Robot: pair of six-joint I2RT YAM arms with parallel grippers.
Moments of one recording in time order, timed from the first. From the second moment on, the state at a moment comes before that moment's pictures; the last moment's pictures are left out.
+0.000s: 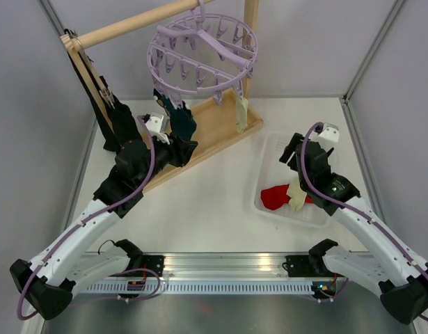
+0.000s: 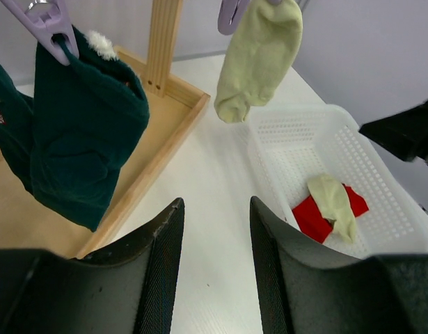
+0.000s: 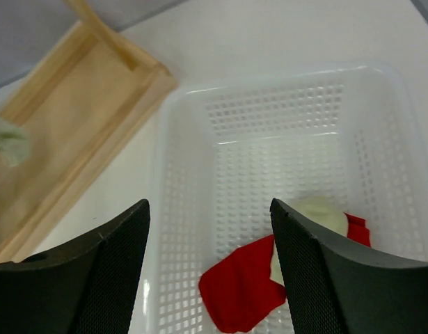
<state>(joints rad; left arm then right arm) -0.62 0.92 0.93 -0.08 -0.03 -0.28 0.56 0.93 0.91 -0.44 0.65 0.60</state>
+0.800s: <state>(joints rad) -0.62 0.89 0.97 -0.19 0.06 -0.31 0.07 1.30 0.64 -0.20 0.28 0.57</state>
